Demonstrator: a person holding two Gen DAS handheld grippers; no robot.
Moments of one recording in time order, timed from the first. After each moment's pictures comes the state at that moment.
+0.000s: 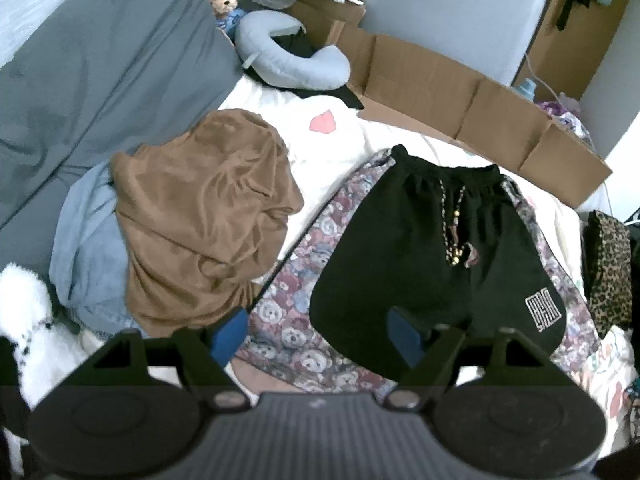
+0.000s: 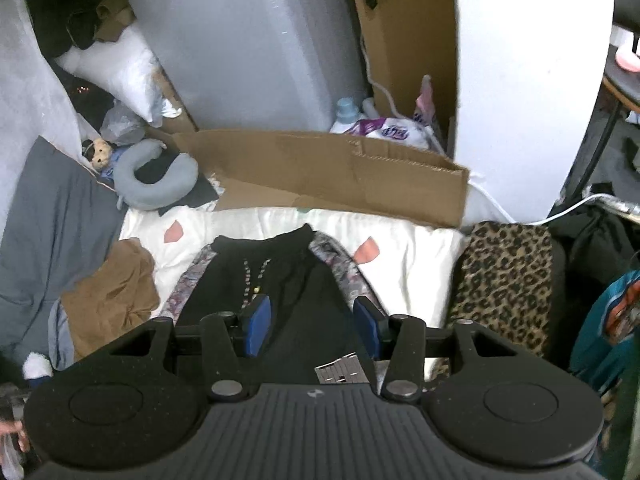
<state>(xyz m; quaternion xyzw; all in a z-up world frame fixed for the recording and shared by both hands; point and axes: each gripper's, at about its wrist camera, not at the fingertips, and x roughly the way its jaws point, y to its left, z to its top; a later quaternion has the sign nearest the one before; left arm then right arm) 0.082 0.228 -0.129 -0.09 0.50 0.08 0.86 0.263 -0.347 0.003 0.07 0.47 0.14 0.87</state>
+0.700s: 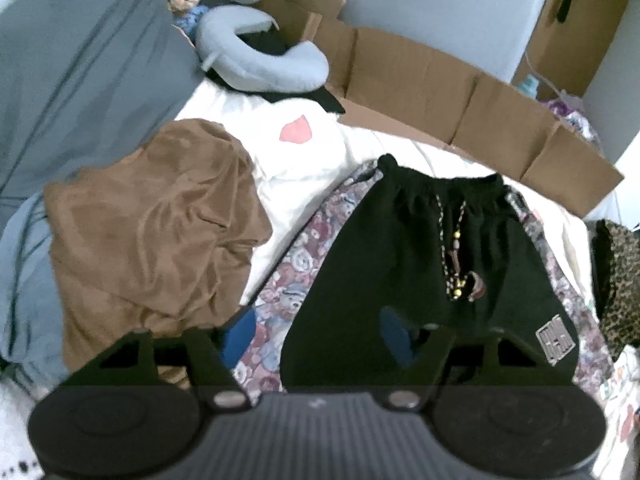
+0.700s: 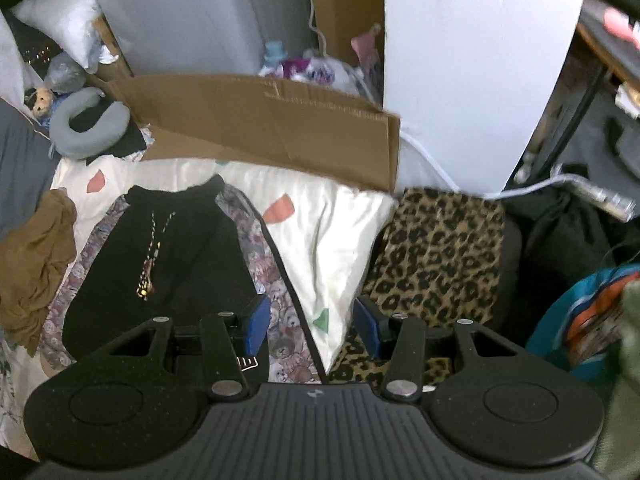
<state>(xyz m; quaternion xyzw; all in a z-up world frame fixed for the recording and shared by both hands) 0.170 0.220 -0.196 -0.08 0.49 0.06 0.86 0.295 -0.433 -0.131 0.02 0.51 0.11 0.85</state>
